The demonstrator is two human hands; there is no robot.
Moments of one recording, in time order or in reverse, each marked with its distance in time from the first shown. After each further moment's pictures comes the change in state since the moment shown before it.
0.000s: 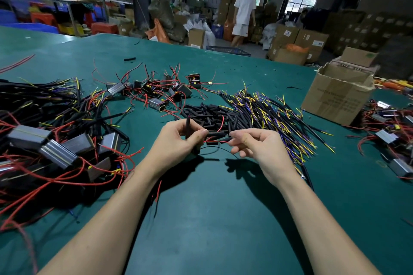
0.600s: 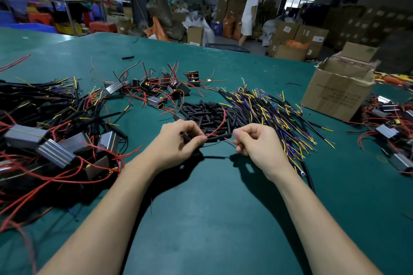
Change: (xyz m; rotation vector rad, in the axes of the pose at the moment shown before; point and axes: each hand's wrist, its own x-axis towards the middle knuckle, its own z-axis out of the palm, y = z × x) left_hand -0.001 -0.002 -0.008 0.350 -0.138 0.077; right_hand 0.006 0.008 0.002 -0.258 0.093 -0.016
